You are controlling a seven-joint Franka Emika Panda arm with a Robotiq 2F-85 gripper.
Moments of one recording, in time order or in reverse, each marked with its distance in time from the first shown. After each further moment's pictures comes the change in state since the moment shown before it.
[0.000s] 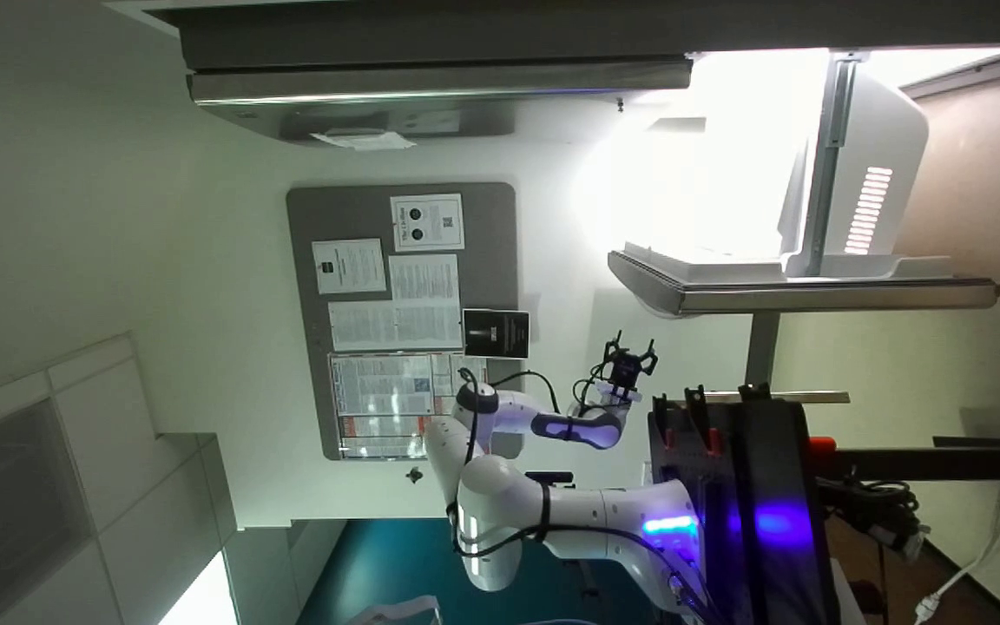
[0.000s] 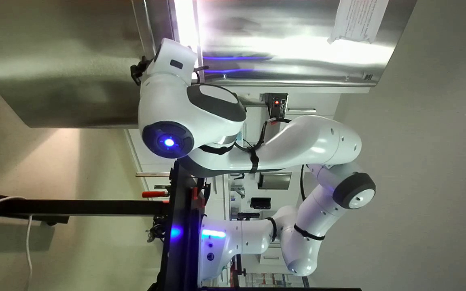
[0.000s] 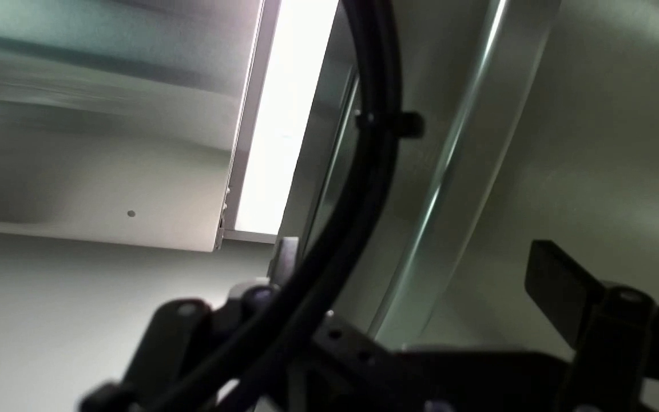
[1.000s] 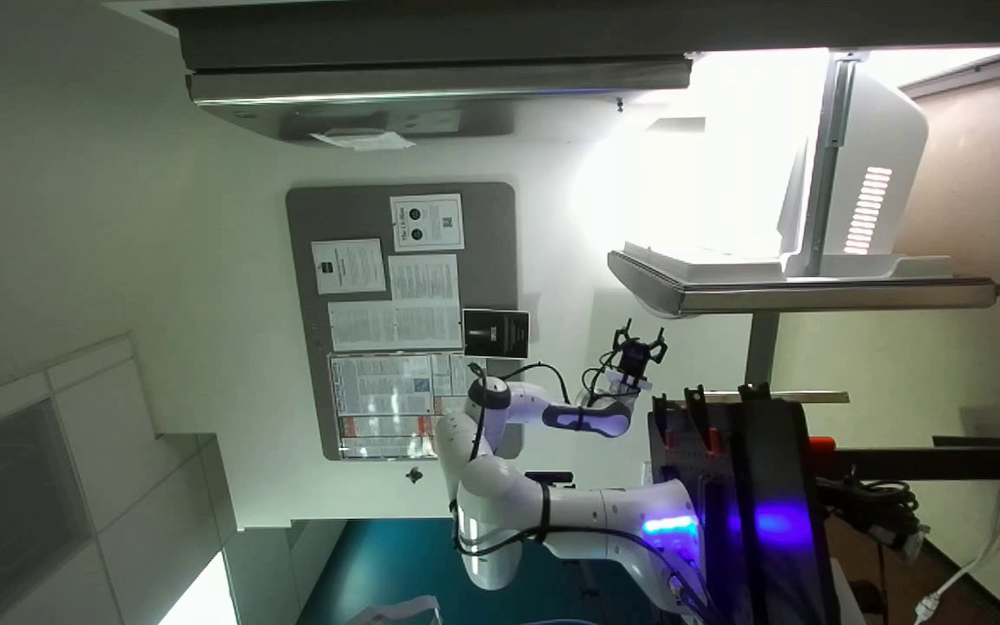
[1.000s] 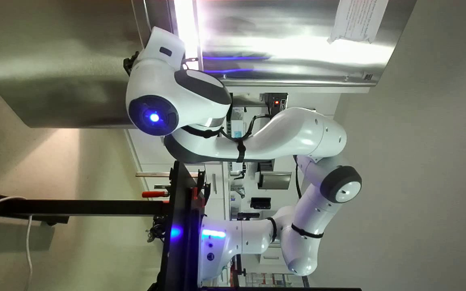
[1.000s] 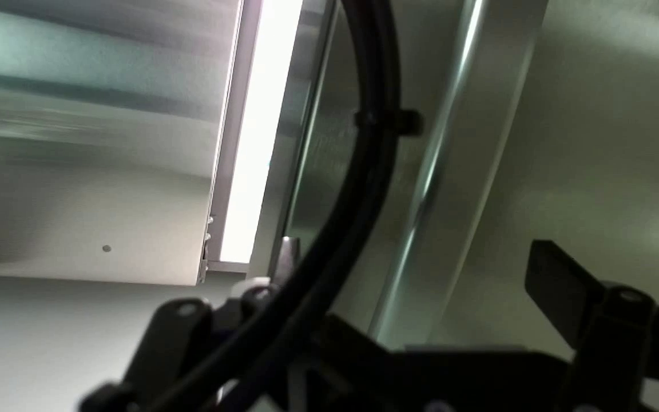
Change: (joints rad) arm -0.033 0.093 -0.020 0.115 0.000 0.014 -0.002
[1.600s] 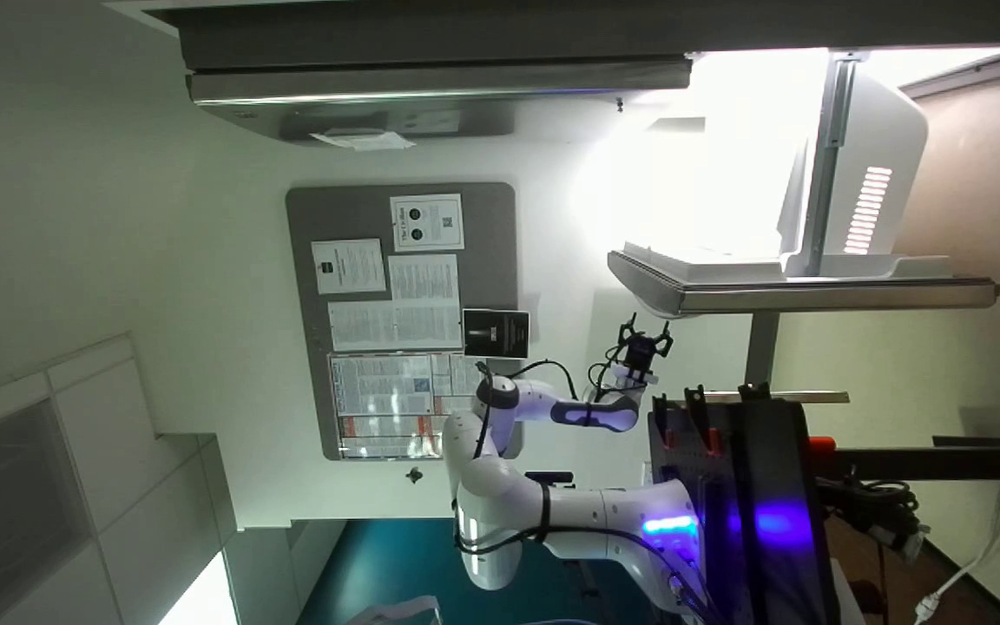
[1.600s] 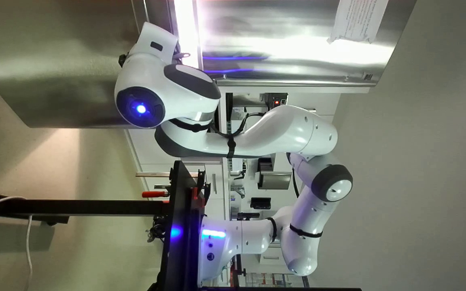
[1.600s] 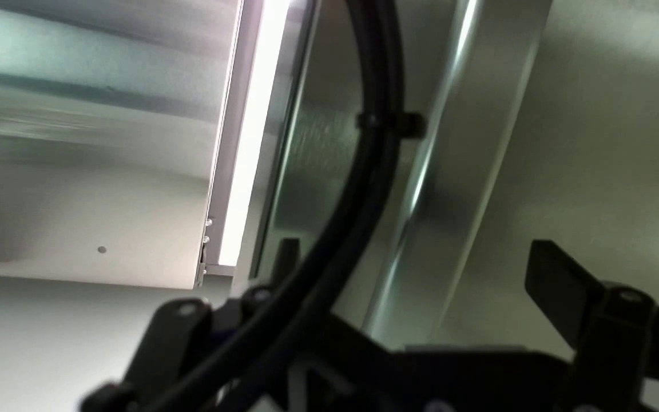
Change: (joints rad) arm 0.002 0.063 -0.025 0.075 -0.018 0.001 -0.020
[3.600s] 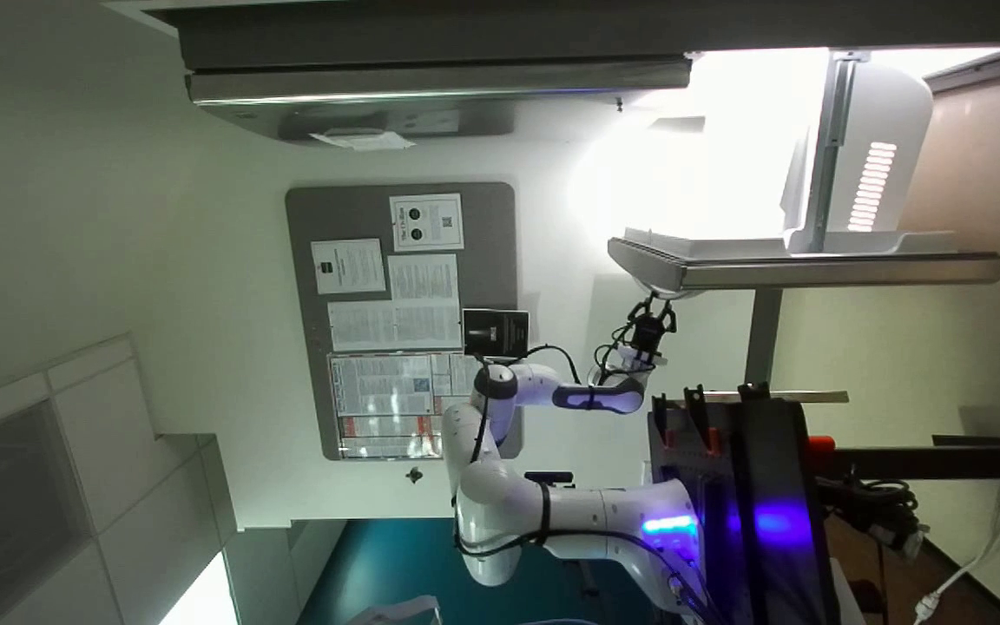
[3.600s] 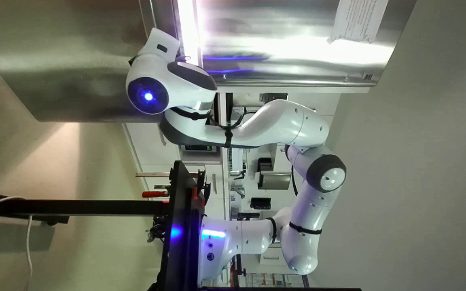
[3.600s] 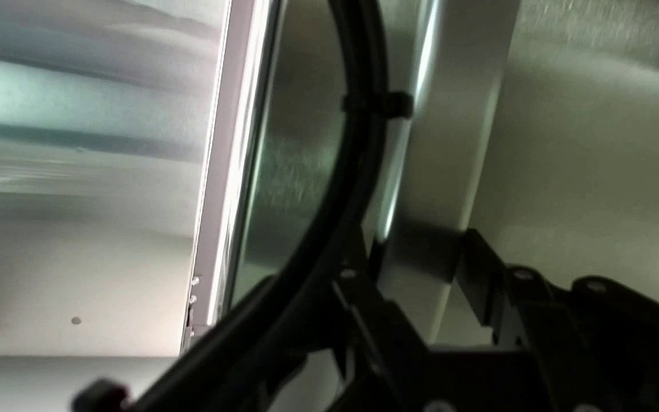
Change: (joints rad) arm -0.093 -0.003 -0.042 -0.039 -0.021 0.051 0.052
